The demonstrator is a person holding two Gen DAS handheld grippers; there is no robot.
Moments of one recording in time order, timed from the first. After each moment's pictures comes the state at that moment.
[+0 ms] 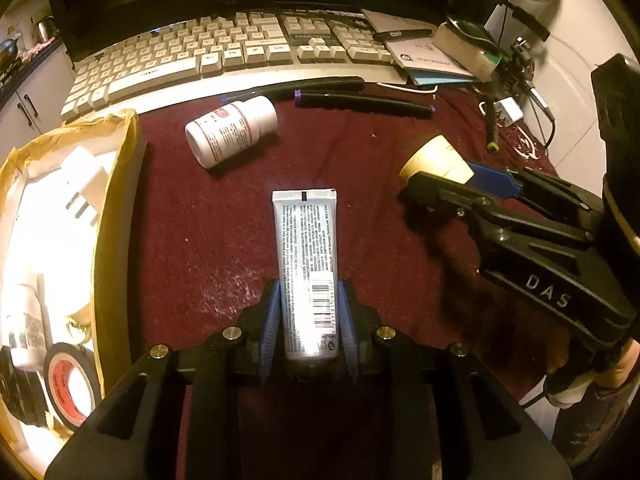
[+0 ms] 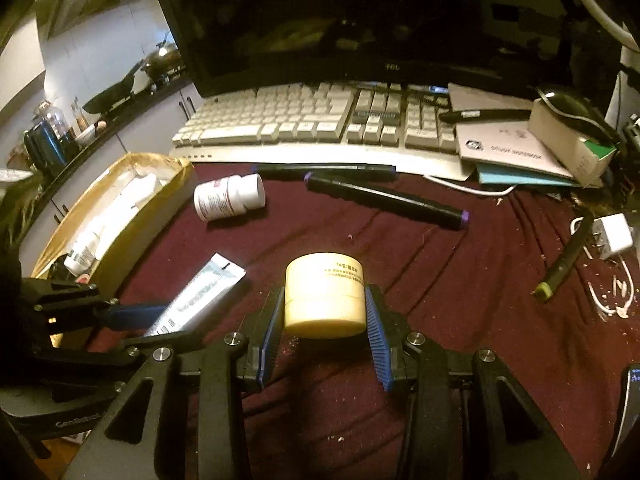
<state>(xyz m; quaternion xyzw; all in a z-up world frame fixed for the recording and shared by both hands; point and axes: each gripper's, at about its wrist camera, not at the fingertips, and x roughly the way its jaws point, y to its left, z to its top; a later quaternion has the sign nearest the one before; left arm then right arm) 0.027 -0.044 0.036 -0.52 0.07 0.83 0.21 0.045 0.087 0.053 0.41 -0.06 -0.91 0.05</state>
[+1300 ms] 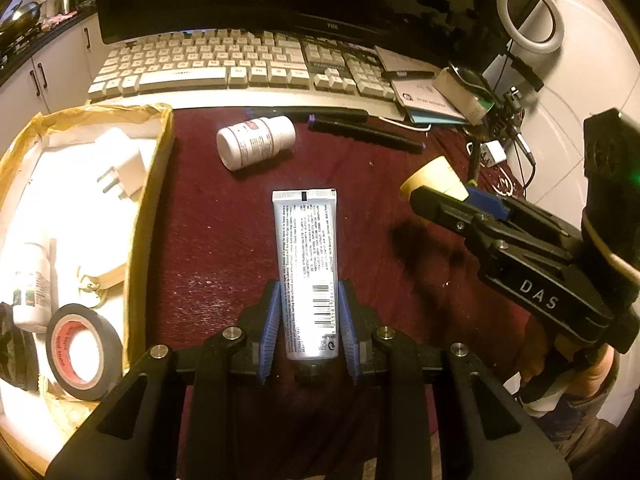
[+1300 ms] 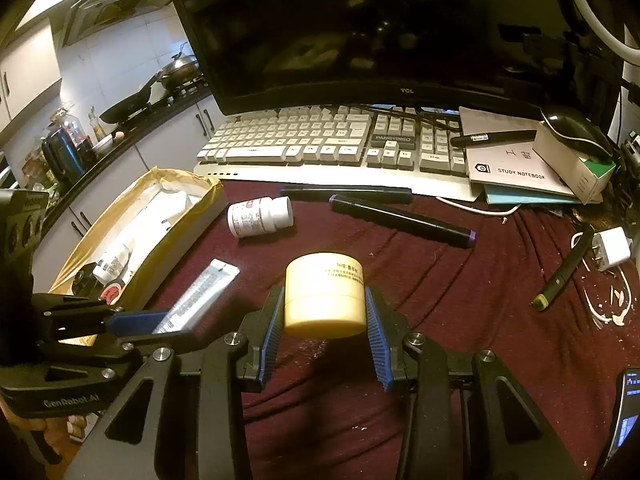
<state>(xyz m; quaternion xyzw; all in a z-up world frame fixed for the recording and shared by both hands) 0.038 -0.074 0.057 -0.50 -0.01 0.84 0.22 0.055 0.078 0.075 0.39 -0.07 -0.92 0.07</state>
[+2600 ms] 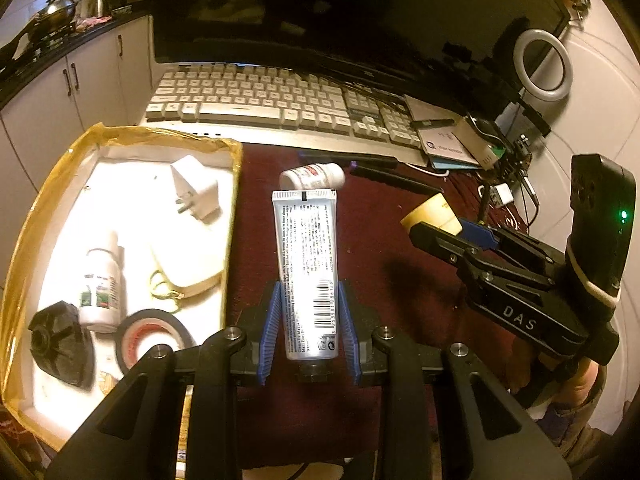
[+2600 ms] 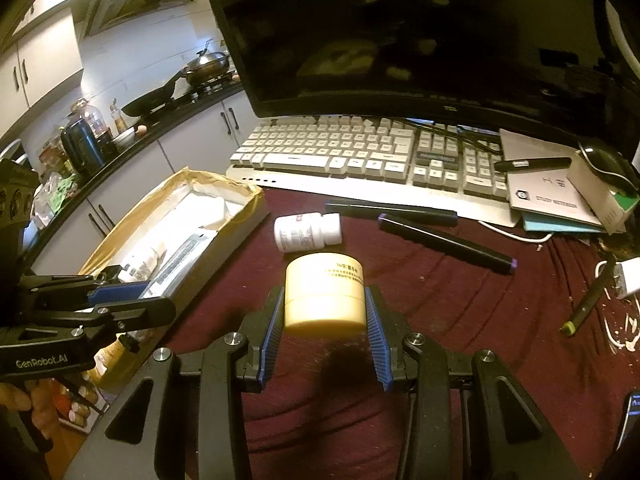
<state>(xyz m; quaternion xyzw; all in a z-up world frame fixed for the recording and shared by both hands) 0.040 -0.123 0.087 -0.46 -0.04 0.87 0.18 0.043 0.043 0.088 0.38 -0.06 -0.92 0.11</state>
